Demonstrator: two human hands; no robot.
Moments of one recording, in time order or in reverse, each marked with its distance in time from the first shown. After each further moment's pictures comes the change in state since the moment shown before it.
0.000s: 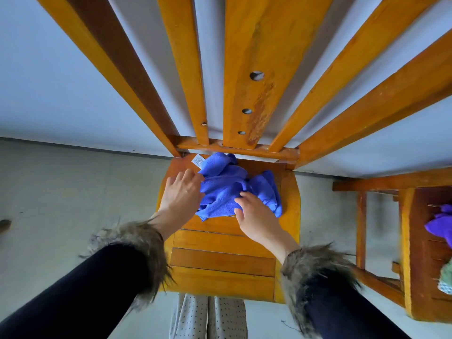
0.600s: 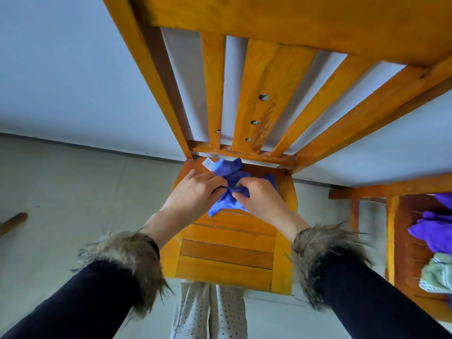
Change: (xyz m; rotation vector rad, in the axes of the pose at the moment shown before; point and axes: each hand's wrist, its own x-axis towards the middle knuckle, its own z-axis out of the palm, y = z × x) left_hand -0.049 0.011 -0.073 -0.338 0.289 0.407; right_hand -0.022 -0.046 -0.069 0.128 0.211 -0.158
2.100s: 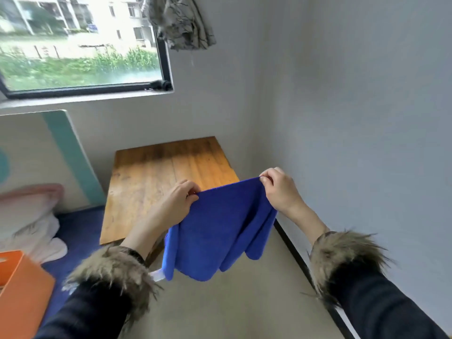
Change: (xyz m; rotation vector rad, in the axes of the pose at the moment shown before) left_hand -0.634 0.063 -0.407 0.048 0.920 -1.096; right_hand -0.202 -0.681 0.089 0.041 -0.137 -0.985
